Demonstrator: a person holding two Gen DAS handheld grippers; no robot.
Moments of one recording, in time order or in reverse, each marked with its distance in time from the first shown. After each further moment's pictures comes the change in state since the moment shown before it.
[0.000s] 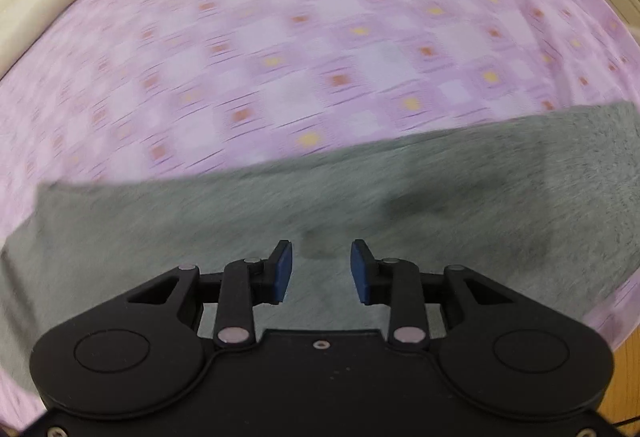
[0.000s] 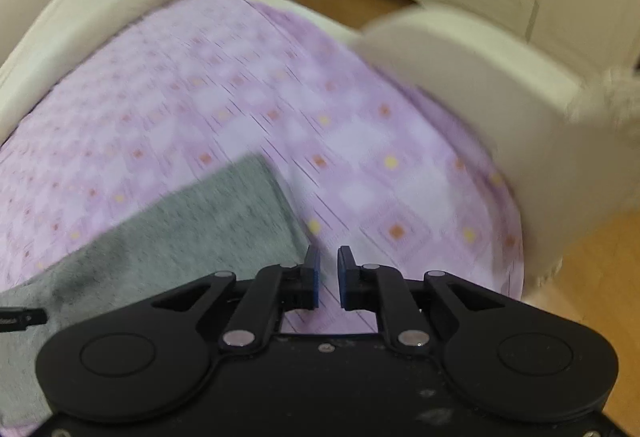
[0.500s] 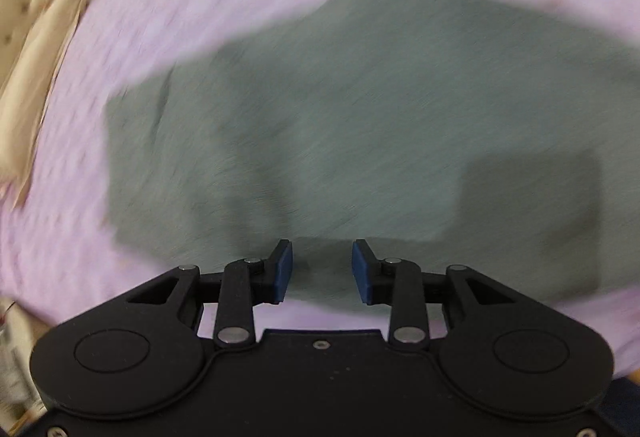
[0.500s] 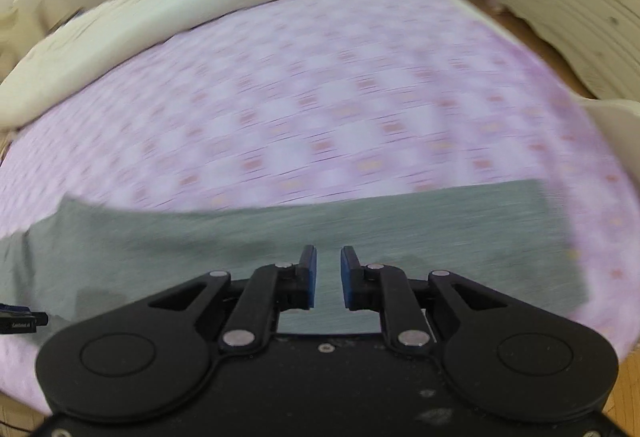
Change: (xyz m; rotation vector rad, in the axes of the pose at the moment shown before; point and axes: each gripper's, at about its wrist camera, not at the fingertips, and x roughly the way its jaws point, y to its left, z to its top) left arm 0.024 0.254 -0.136 -0.224 0.211 0.280; right arm -0.021 0.215 -0.042 -0.327 0.062 0.270
